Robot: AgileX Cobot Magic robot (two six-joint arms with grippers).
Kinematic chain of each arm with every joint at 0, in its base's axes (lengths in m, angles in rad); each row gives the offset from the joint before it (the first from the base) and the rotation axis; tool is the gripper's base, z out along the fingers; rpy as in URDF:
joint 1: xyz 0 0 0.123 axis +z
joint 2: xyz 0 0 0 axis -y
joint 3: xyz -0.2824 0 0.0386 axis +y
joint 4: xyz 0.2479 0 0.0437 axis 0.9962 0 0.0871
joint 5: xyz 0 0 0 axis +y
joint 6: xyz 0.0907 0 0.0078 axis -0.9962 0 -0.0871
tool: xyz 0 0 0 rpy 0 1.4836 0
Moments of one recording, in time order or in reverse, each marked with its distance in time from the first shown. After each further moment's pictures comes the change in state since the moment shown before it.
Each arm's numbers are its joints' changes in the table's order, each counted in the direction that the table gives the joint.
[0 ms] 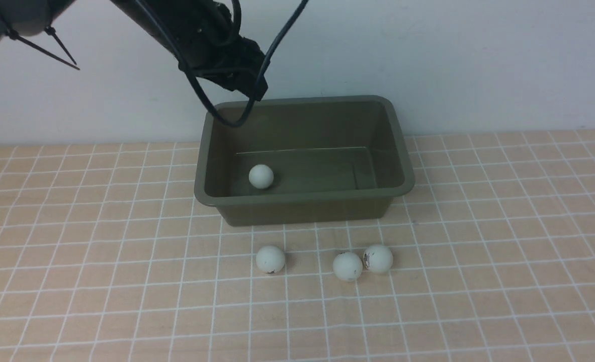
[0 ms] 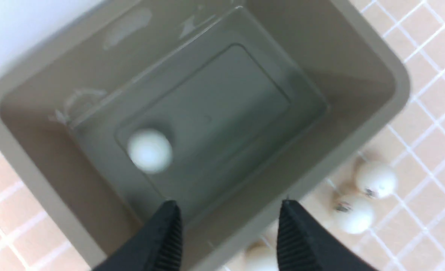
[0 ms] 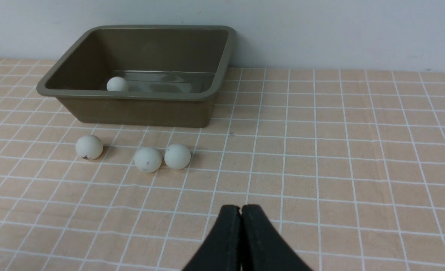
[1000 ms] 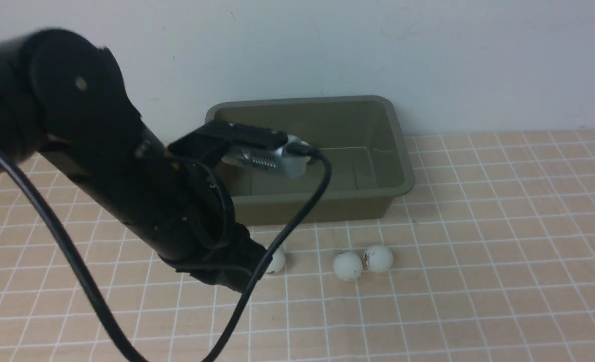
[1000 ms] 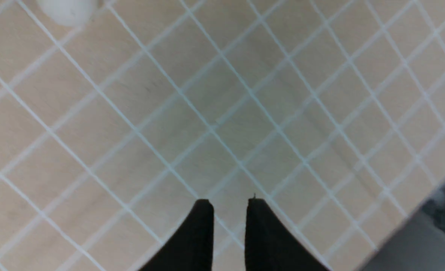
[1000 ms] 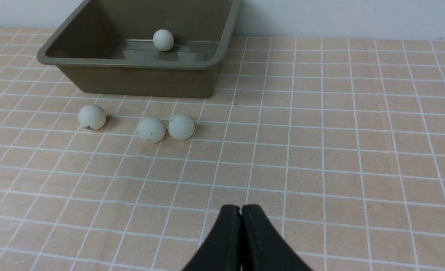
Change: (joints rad) right arm 0.000 0.000 0.000 -0.001 0.070 0.001; left arm -0.212 0.465 0.869 0.013 -0.178 0.101
